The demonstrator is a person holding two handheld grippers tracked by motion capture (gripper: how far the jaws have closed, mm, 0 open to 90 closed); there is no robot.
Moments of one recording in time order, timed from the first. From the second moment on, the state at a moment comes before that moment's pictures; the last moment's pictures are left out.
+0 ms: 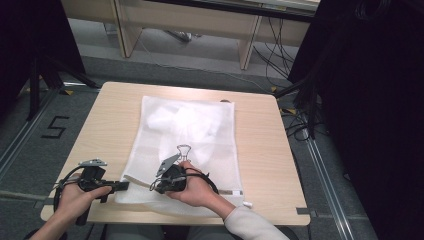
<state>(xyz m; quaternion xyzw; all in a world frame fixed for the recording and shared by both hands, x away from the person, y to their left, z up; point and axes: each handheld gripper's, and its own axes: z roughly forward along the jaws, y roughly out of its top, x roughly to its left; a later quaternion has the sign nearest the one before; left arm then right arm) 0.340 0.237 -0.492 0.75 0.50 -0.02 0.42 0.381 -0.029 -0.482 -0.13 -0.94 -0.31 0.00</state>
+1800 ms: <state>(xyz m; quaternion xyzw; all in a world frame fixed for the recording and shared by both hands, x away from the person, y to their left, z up) 0.341 0.238 -0.492 0.75 0.51 -0.02 0.42 0.379 -0.045 -0.477 -0.14 -0.94 -0.30 0.00</state>
